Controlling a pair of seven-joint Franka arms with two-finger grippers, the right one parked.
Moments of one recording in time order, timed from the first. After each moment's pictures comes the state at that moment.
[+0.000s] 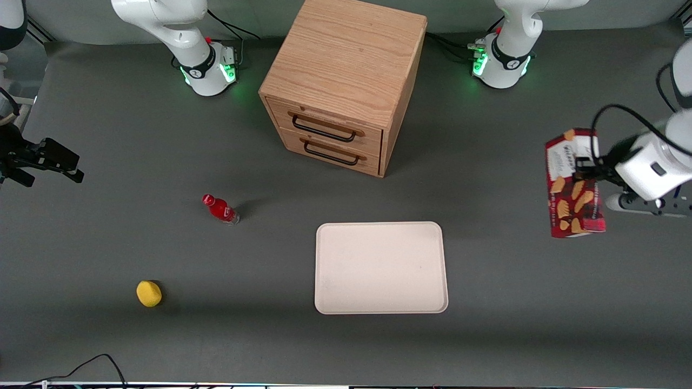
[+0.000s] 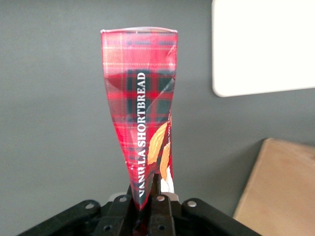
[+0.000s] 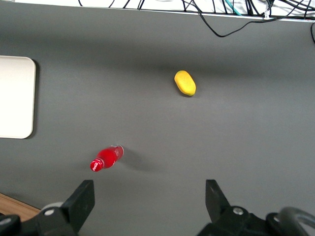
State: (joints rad) arm -0.01 0.17 -0.12 -1.46 -0.08 1.50 -0.08
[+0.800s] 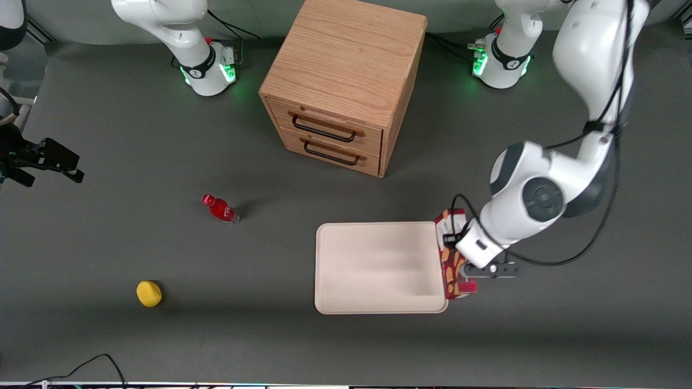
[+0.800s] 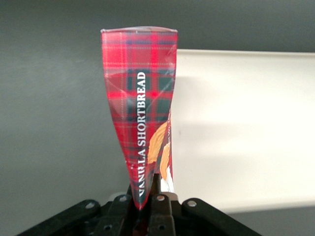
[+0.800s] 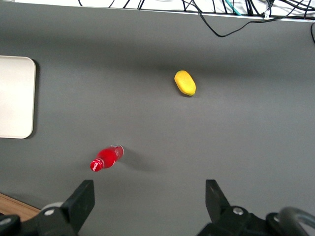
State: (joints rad) arm -0.05 0.62 -0.36 -1.58 0.14 2.28 -0.45
